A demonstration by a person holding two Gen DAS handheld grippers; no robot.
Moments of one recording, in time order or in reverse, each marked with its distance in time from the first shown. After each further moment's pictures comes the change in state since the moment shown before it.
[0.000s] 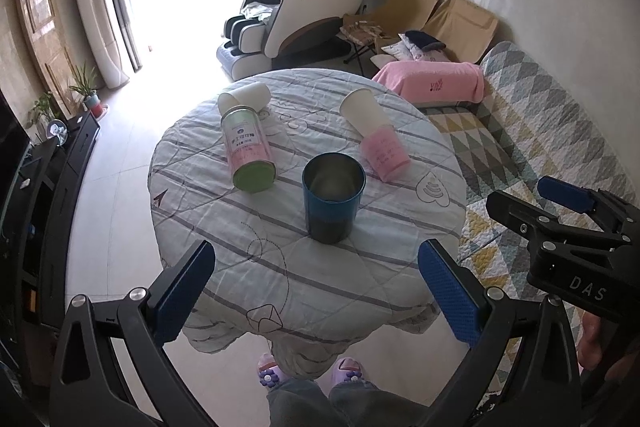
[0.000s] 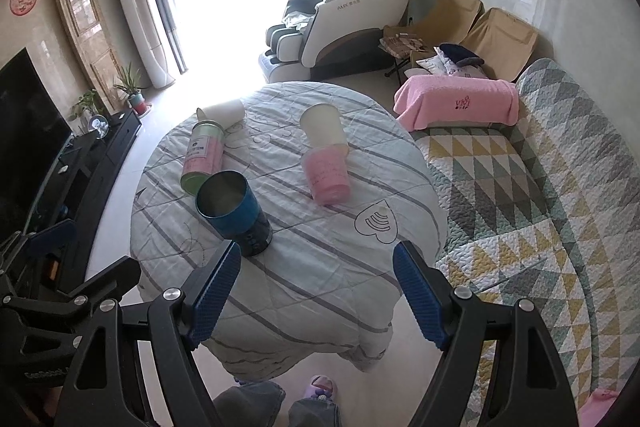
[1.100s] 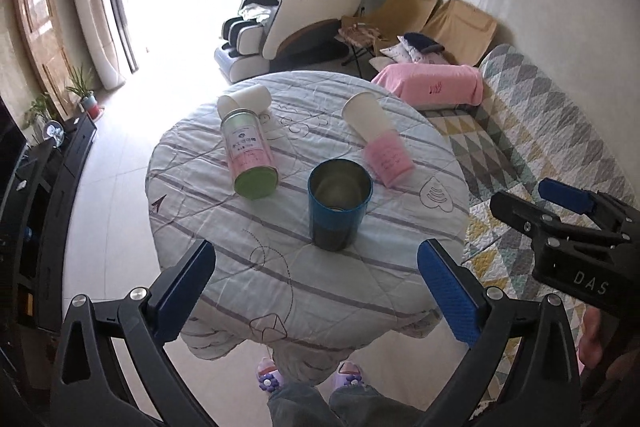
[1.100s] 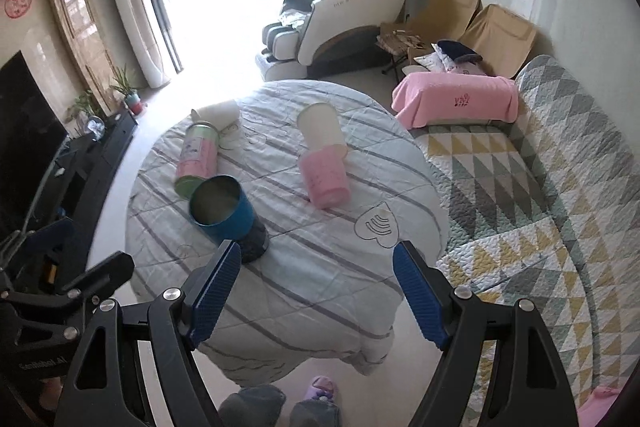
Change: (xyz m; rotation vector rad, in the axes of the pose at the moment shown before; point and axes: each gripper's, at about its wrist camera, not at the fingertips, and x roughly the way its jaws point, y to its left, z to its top) left arm 0.007 0.008 0.004 0.001 -0.011 -0.013; right arm 0.010 -0.004 0.012 0.015 0.004 -0.003
